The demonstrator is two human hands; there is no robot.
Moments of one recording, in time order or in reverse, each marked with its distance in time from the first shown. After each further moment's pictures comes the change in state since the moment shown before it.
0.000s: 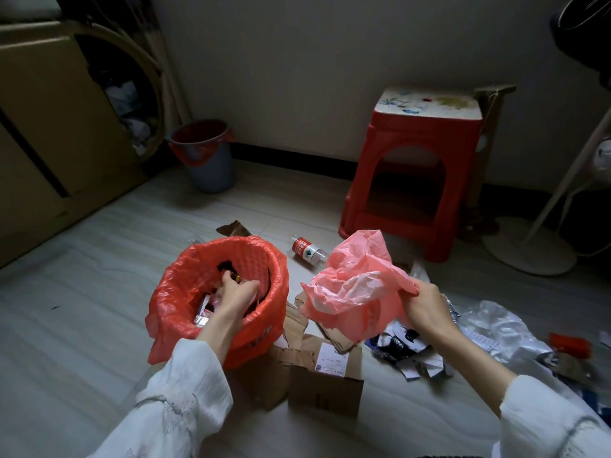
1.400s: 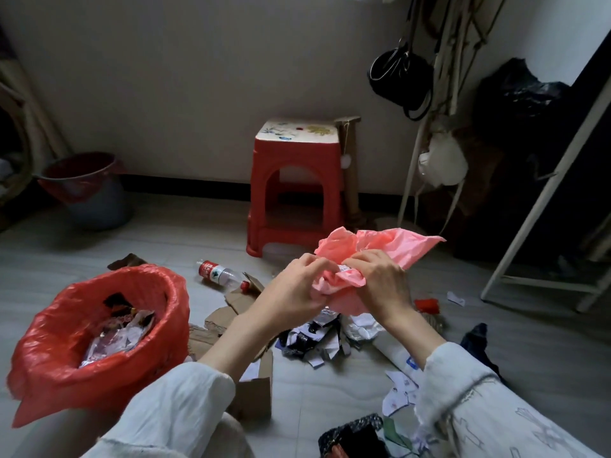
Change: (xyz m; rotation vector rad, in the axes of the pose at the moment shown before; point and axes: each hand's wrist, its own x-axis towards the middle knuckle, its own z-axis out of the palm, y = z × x) left_hand -0.210 0.051 0.149 0.695 -0.674 1.210; right_hand -0.056 0.044 -0.125 -0.598 0.466 -0.462
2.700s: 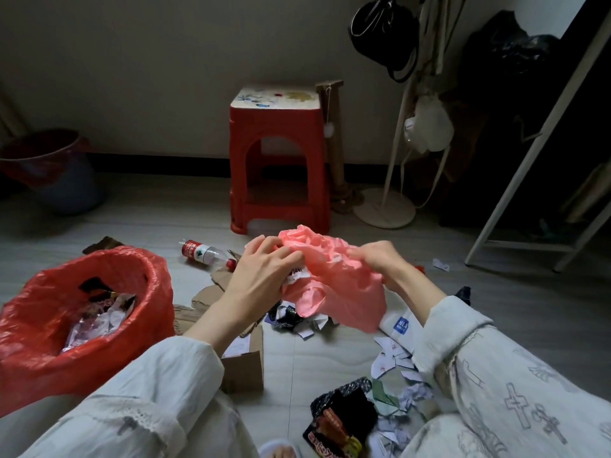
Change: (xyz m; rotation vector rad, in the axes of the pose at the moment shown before) left_hand -0.005 -0.039 0.022 0.607 0.100 0.261; right_hand 0.006 0.041 0.021 0.728 -0.467 0.894
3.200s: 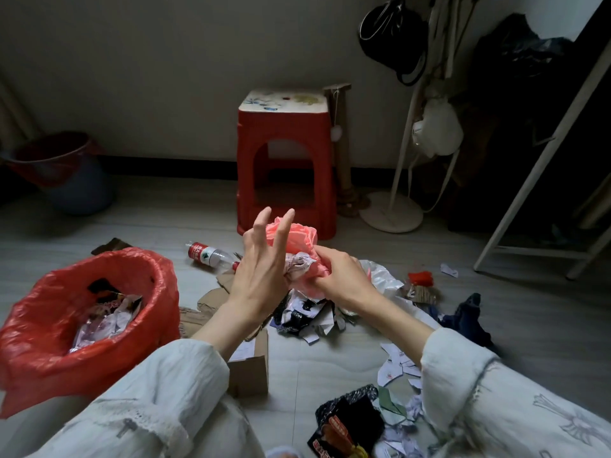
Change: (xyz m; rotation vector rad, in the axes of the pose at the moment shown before) left_hand 0.001 -0.001 0.007 -0.241 0.089 -0.405; right_hand -0.054 -0.016 0.051 -0.317 -0.021 -0.553
